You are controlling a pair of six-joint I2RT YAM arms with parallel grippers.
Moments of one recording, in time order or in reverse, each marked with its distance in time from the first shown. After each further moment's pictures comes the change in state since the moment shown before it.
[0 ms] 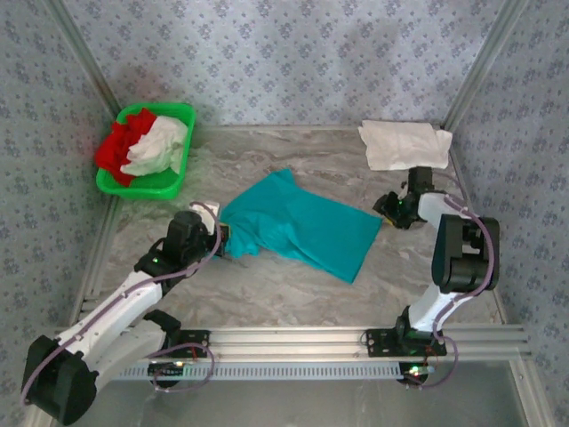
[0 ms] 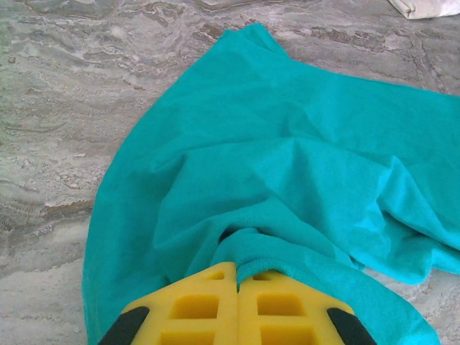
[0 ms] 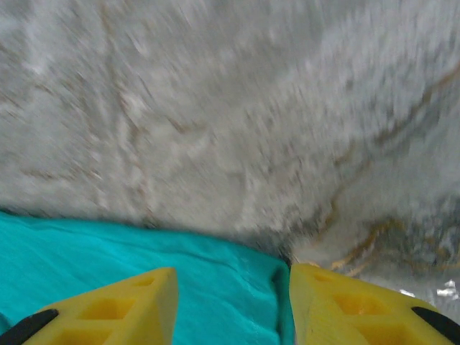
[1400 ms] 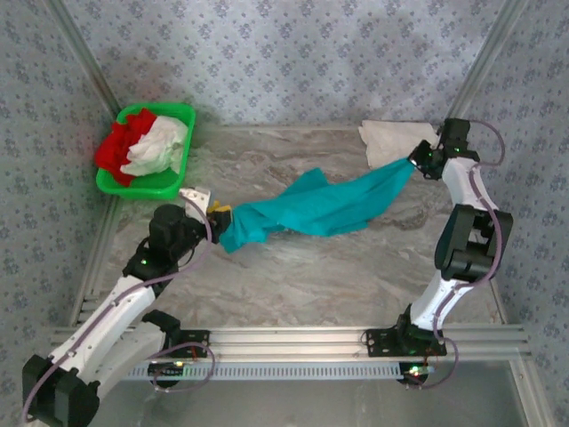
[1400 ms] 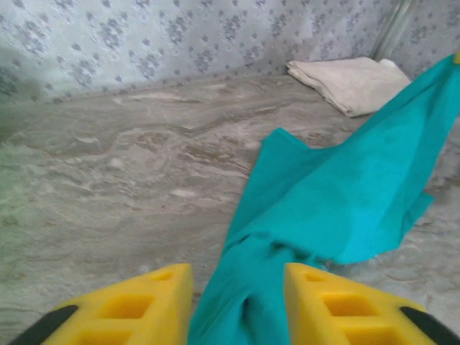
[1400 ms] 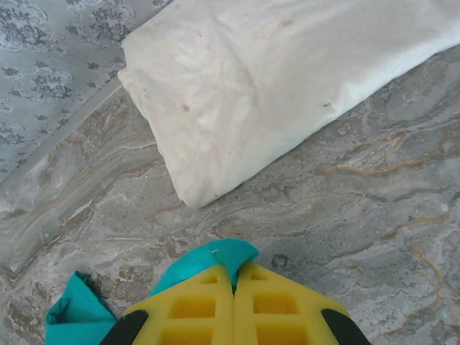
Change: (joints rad) left arm 0.066 -0.081 0.050 0.126 0.111 0.117; right arm -0.121 0.111 0.507 -0.084 0.099 -0.062
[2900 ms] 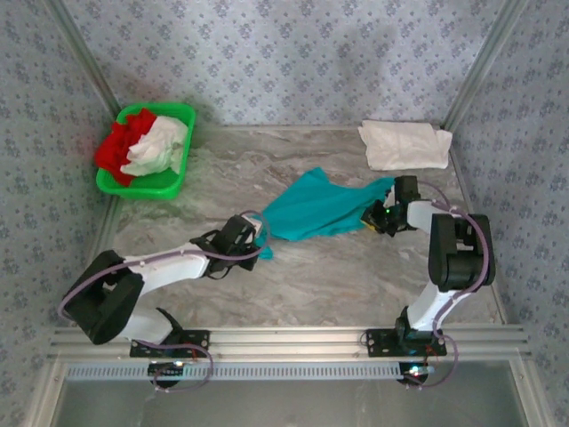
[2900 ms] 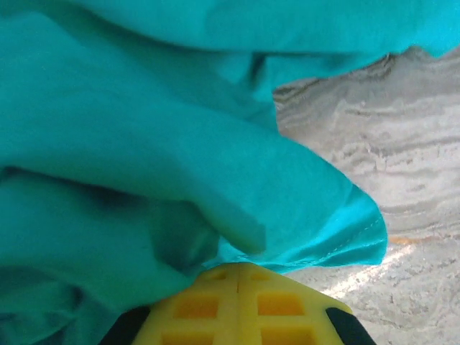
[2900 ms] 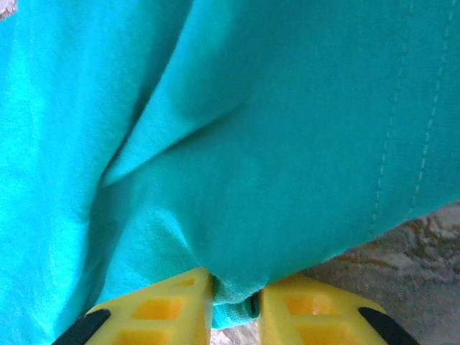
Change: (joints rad) left arm -0.304 0.596 0.055 -0.109 -0.196 -0.170; right arm 0.201 -0.090 -0.595 0.220 -0.204 0.099
